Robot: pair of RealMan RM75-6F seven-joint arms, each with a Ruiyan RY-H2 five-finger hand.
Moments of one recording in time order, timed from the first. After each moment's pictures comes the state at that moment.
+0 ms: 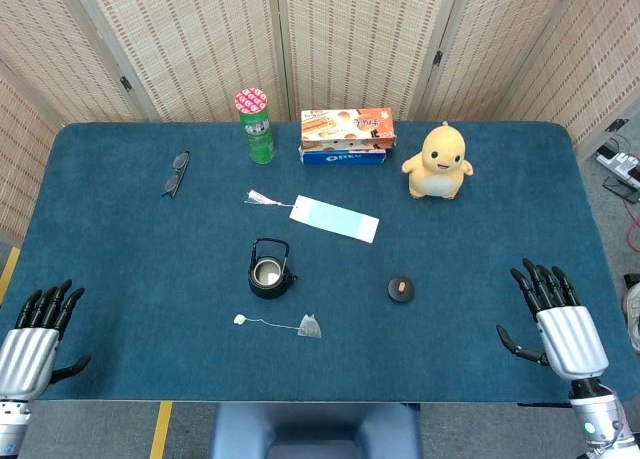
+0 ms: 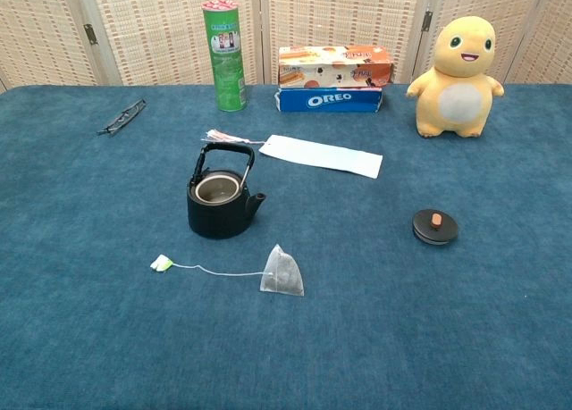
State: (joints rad) left arm -0.08 -1.14 0.00 -1.60 1.55 1.48 0.15; right arm 0.10 -1.14 0.02 -1.65 -1.59 1.47 -0.16
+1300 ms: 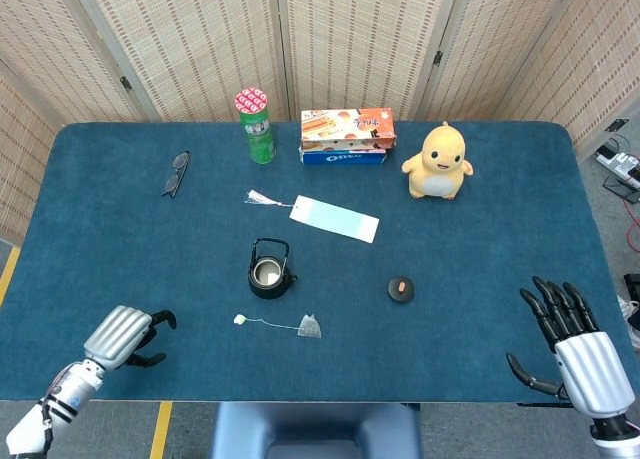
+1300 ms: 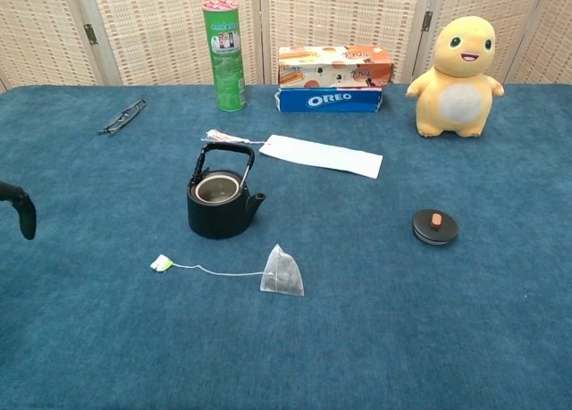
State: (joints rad) left arm -0.39 -1.16 0.03 -1.61 1.64 1.05 -0.08; right arm 0.01 -1.06 -0.05 -1.70 -1.79 1.66 -0.07
